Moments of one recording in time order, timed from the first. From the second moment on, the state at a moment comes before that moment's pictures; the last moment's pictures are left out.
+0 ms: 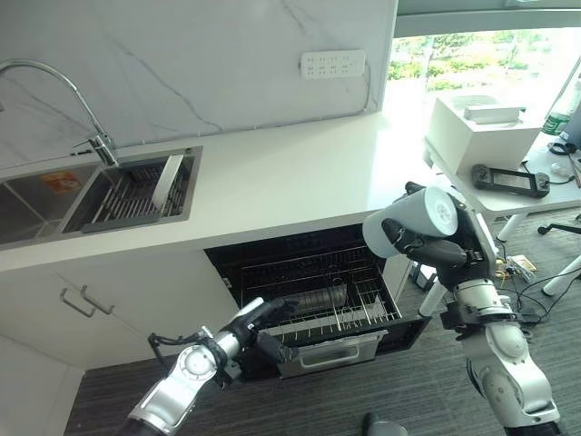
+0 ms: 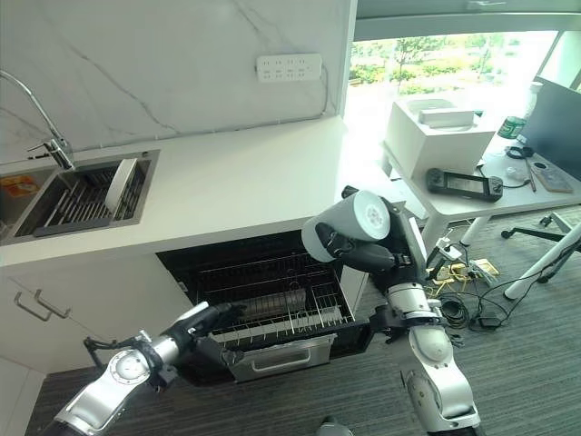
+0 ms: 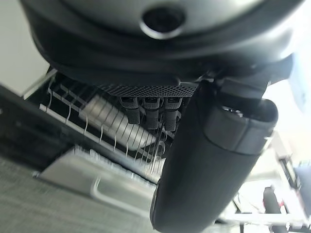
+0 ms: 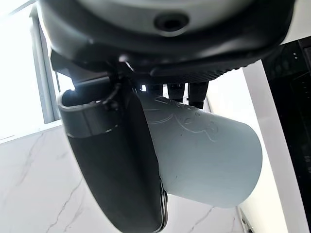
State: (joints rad) left arm -0.06 0.56 -0.47 0.13 -0.07 0.22 -0.24; right arm 0.03 -0.47 0.07 -0.29 0.63 -0.06 -0.11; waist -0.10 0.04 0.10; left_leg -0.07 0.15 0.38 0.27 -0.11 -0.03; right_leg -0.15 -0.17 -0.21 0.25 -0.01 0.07
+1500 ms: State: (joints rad) left arm -0.34 0.55 -0.58 0.32 0.28 0.55 -1.06; right arm -0.07 -0.54 0.16 -0.26 0.63 0.09 -0.01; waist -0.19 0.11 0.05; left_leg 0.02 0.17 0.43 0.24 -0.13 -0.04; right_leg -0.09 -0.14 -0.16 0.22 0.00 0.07
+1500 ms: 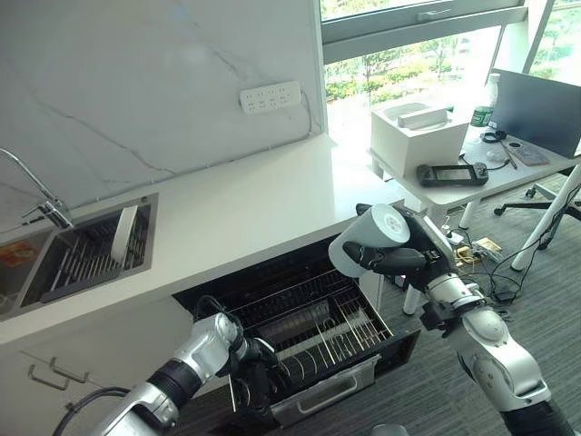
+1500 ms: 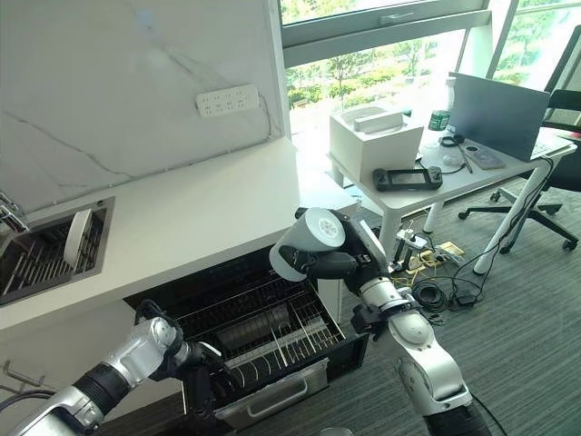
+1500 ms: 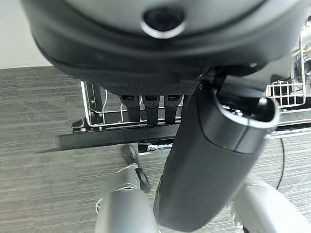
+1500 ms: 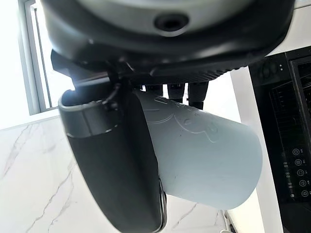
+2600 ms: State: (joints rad) left arm -0.37 0.49 -0.19 0.04 -0.77 0.11 0.11; right arm -0.48 -0.58 0.14 0.12 0.37 0.16 -0.25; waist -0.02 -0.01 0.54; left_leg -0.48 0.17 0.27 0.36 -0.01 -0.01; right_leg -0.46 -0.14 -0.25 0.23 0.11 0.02
